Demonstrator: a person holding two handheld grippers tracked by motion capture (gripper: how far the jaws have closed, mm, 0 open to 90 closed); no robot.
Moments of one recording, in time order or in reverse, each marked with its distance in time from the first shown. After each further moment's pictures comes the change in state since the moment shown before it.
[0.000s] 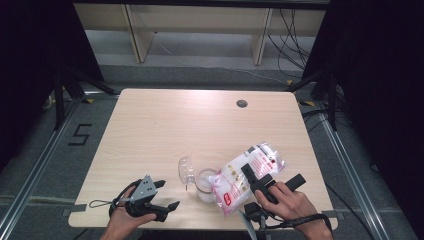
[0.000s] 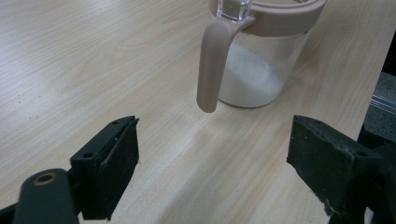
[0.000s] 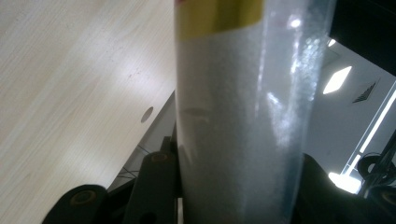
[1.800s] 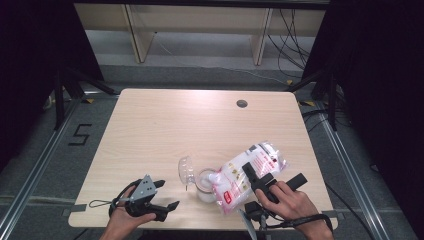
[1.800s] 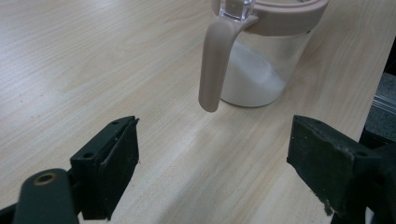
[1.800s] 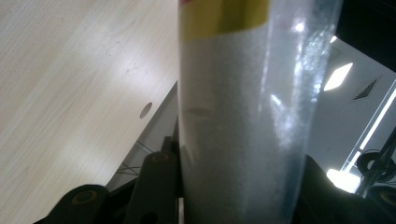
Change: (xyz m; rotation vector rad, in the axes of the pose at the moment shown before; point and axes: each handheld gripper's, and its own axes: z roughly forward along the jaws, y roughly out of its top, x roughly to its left) left arm 0.000 0.000 0.000 -0.005 0.003 -0.003; right arm -0.005 -0.002 -0.002 0.019 -0.001 0.001
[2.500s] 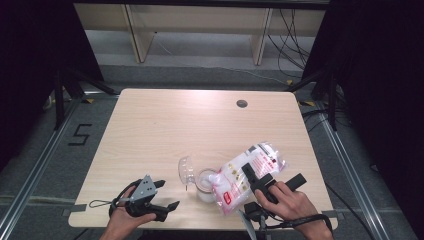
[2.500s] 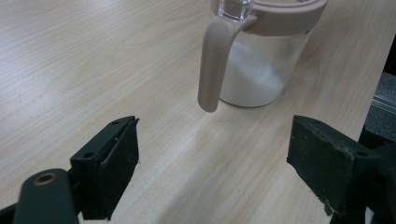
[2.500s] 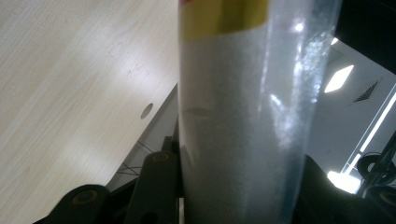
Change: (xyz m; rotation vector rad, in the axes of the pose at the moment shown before) left arm 0.001 0.000 0.000 0.006 -0.001 0.019; right arm 0.001 0.002 0.001 -0.003 0.006 -0.011
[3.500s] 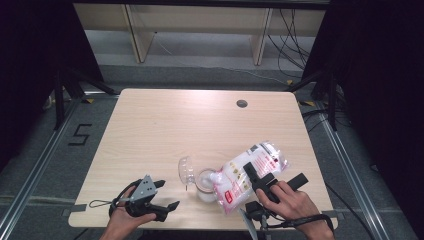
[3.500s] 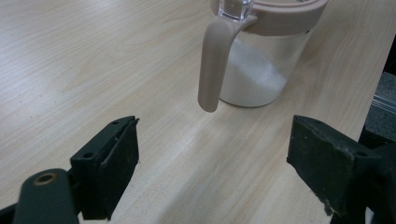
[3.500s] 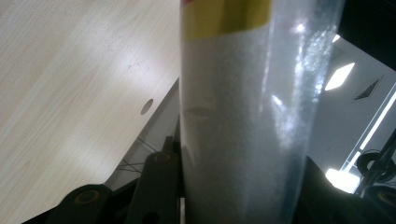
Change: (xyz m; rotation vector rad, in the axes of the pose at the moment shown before) left arm 0.000 0.000 0.000 -0.001 0.000 -0.002; right arm 0.000 -0.003 -0.001 0.013 0.001 -0.001
